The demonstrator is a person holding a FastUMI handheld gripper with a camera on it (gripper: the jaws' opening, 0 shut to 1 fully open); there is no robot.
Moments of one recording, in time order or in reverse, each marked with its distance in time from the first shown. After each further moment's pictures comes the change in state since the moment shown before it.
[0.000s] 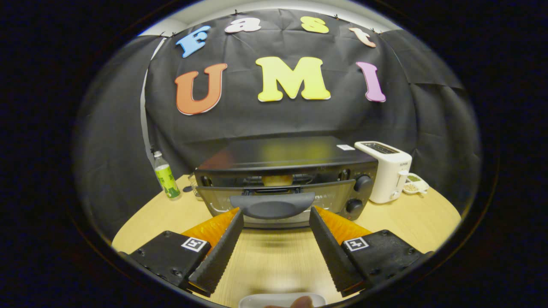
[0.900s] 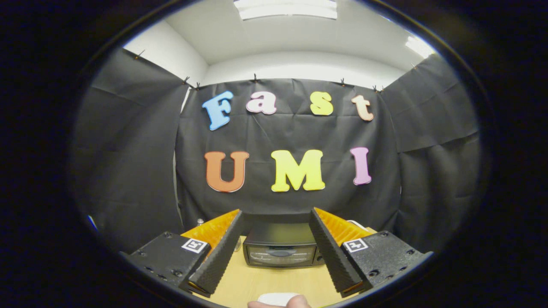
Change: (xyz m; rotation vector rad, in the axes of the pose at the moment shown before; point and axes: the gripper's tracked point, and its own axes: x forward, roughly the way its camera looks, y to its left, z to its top) arm -0.292 0.045 0.186 -0.050 -0.404 0.057
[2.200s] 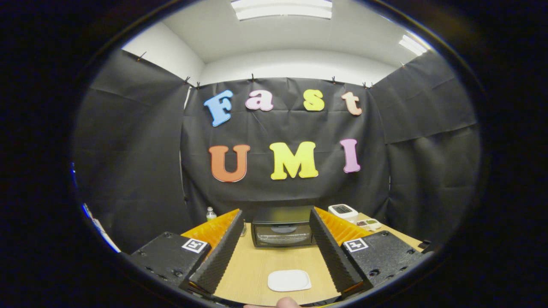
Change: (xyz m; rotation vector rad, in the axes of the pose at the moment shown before) arm -0.098 0.017 -0.030 -0.006 0.046 -0.065
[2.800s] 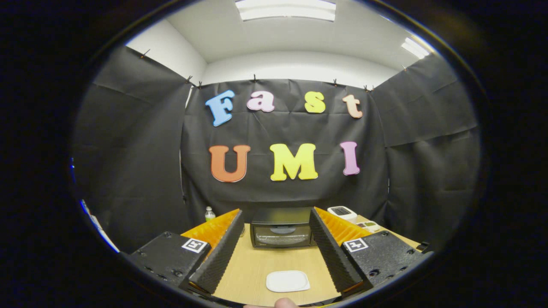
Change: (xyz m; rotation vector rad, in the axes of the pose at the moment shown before) arm -0.001 0.004 -0.001 -0.008 -0.007 -0.009
